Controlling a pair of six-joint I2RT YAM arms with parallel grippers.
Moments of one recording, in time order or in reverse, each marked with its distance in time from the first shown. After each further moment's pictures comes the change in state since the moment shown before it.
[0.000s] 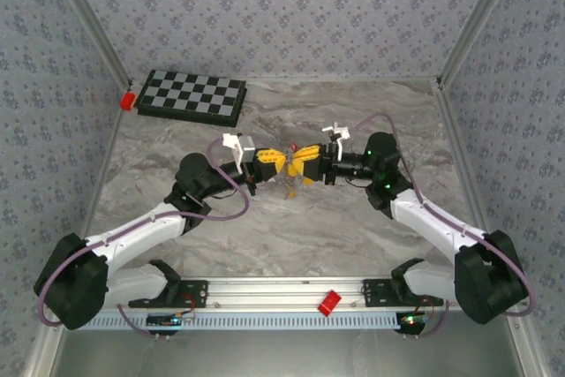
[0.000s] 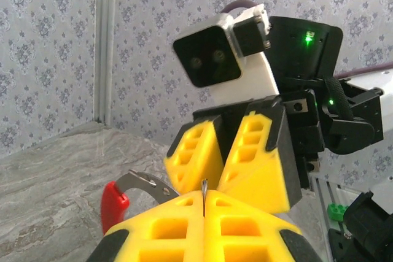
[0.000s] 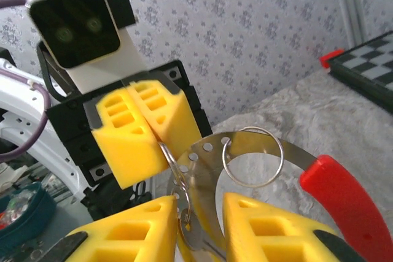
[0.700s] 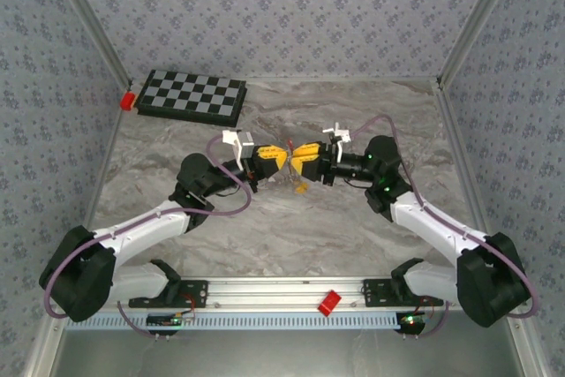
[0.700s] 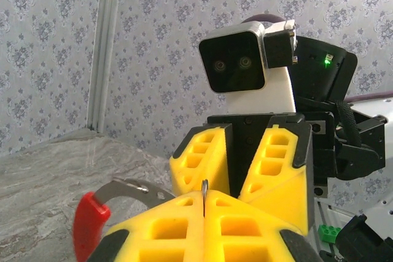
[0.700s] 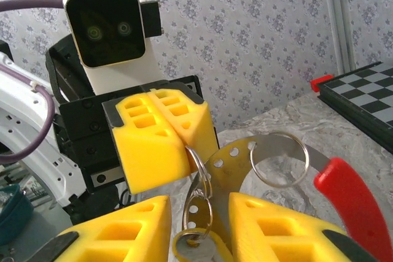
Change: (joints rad) left arm 0.000 0.053 -0.001 0.109 -0.007 -0.093; right arm 0.032 -0.002 -0.010 0.055 0.053 -0.048
